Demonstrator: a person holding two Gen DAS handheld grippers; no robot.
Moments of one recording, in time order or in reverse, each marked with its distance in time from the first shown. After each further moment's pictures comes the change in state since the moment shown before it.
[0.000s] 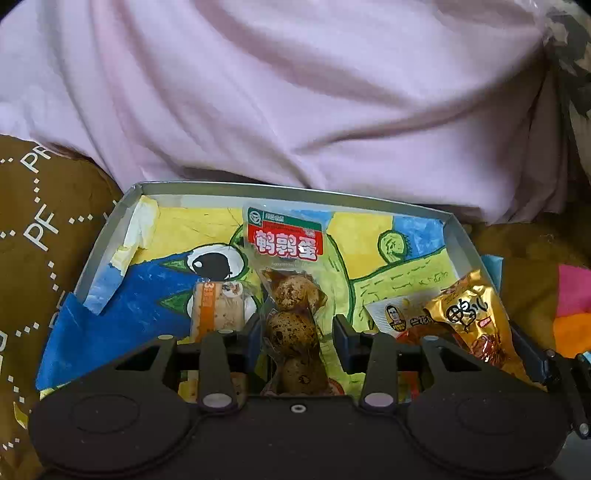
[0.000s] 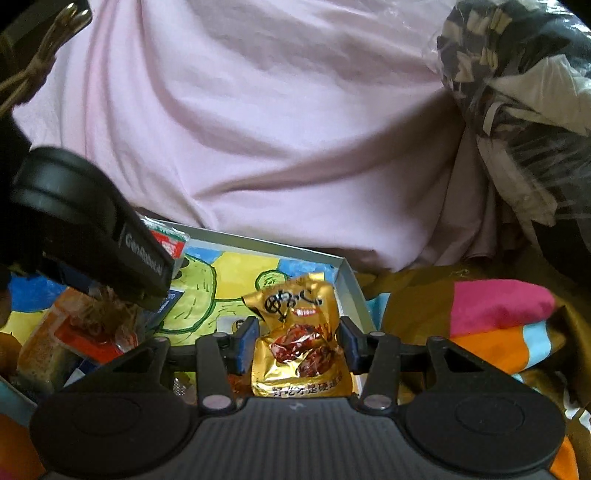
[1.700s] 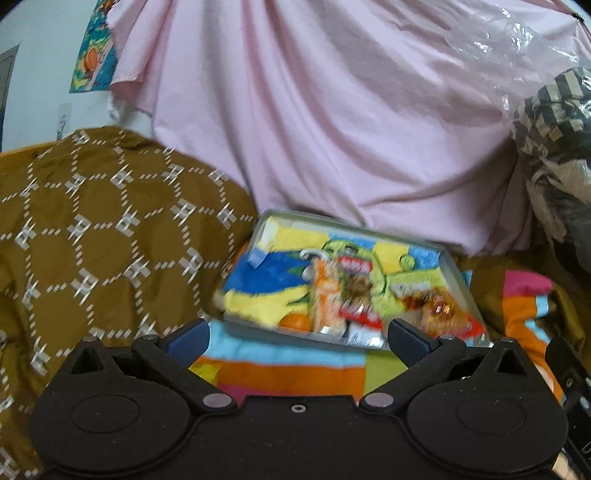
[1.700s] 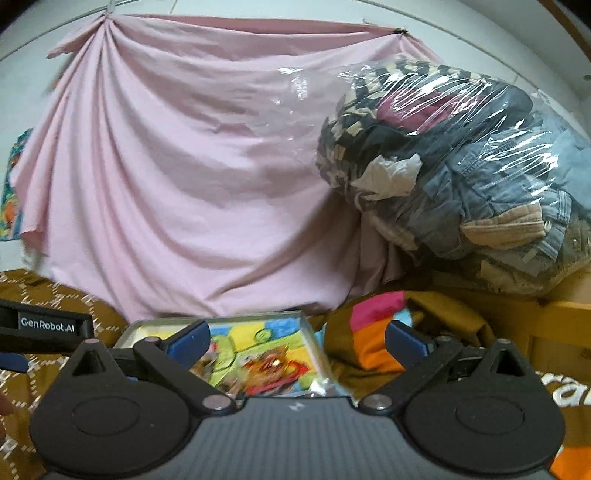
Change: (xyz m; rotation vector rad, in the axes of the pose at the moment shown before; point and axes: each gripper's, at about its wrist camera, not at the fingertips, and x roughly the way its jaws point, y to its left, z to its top) left arm -0.218 0.054 -0.109 -0.104 -0.204 0.083; right arm -0.232 -0.037 -0.022 0.283 -0.231 -0.029
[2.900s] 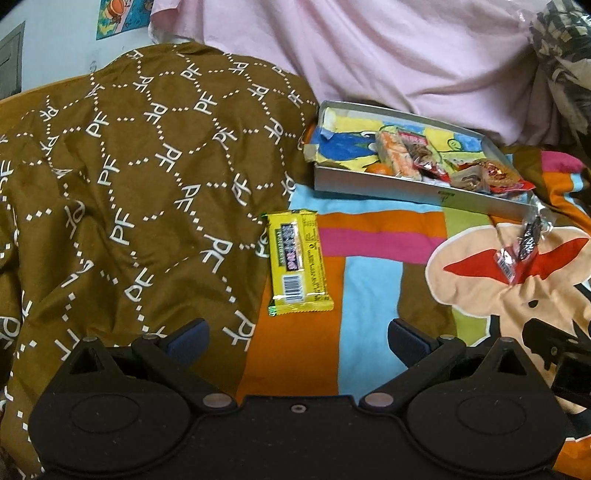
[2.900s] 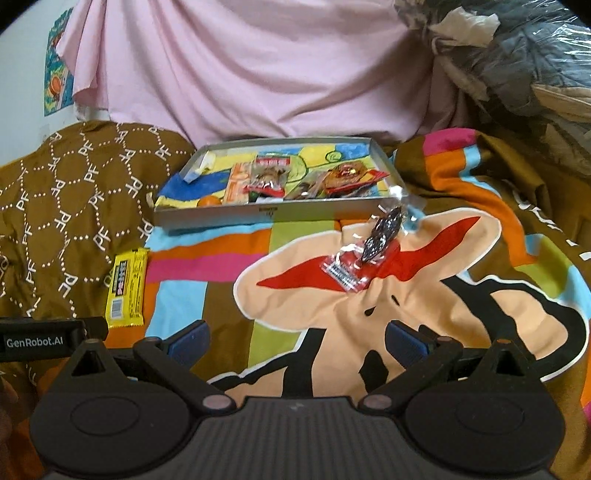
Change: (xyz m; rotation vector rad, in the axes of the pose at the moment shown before) left arm -0.031 0.068 -0.096 0.079 0.211 0.100; right arm -0.028 0.045 -0.065 -0.081 0.527 0.154
